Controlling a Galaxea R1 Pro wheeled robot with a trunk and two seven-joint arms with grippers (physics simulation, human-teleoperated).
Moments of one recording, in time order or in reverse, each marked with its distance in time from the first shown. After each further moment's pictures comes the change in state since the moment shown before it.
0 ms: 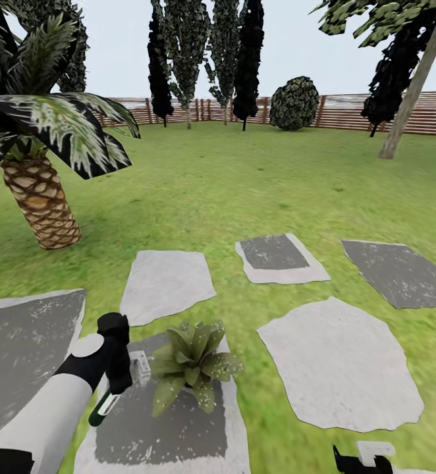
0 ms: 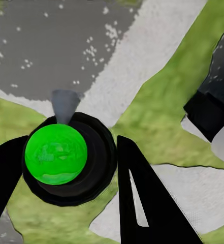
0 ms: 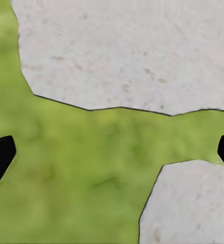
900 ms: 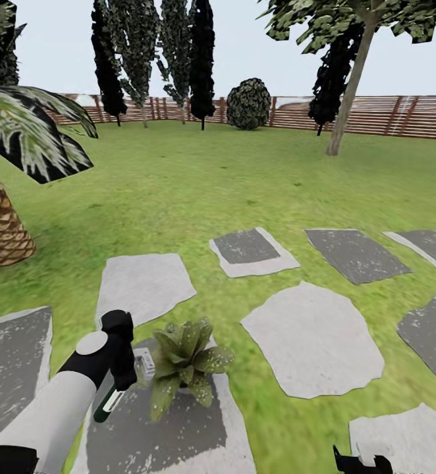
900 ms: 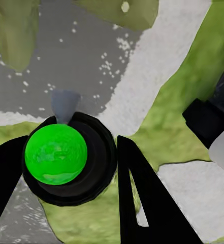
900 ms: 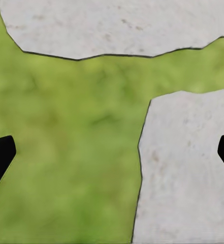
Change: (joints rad) left arm -0.011 -0.017 -0.007 -0.003 -0.001 0.029 0.000; right arm 0.000 0.000 0.000 -0.001 0.000 0.000 0.000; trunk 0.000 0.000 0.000
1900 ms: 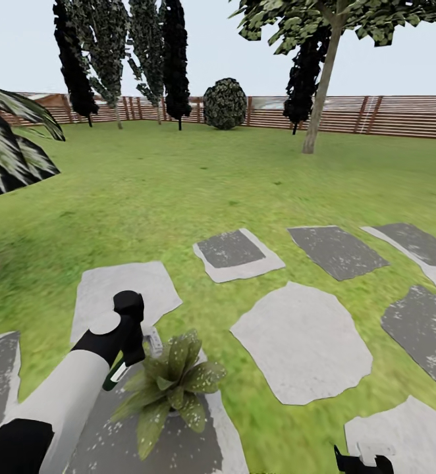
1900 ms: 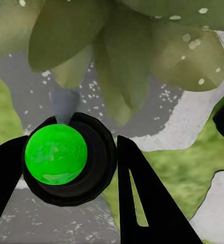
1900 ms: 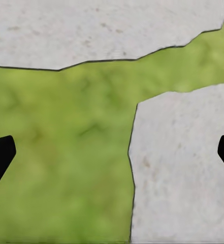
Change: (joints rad) left arm -0.097 -0.048 -0.024 0.002 -0.089 0.000 0.001; right arm 0.000 -0.003 -0.001 0.000 0.000 0.000 0.000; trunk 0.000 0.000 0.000
